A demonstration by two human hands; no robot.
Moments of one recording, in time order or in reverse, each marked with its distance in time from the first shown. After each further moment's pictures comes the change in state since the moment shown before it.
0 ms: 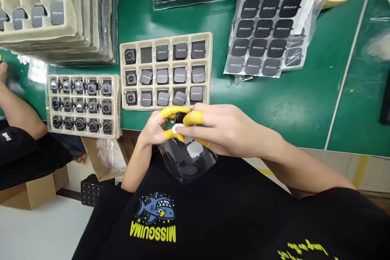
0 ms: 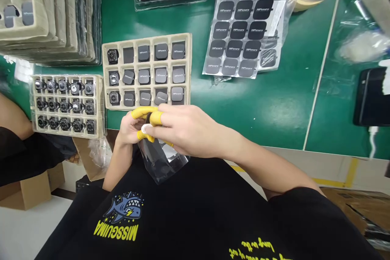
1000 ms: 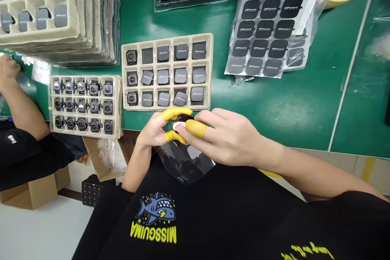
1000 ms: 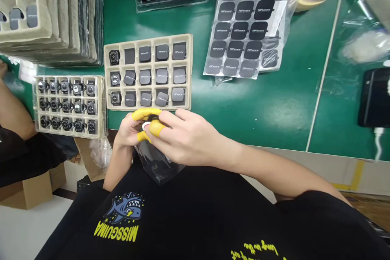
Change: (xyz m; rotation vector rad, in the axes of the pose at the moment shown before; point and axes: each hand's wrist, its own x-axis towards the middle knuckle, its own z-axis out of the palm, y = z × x) left_hand 0.007 0.014 -0.002 0.131 -0.070 0.090; right_hand 0.005 -0.023 0.004 -0.353 0.116 -0.097
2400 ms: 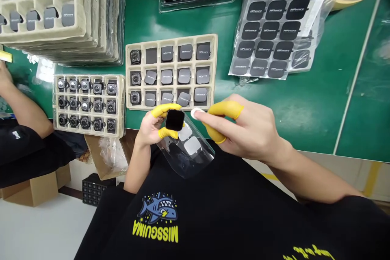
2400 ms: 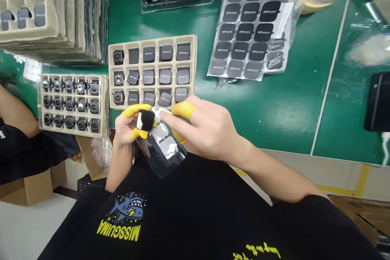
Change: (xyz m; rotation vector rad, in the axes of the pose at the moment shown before) left_hand -0.019 0.001 -0.003 -0.185 0.201 -0.198; right_hand -0.019 0.012 0.002 -0.001 0.127 0.264
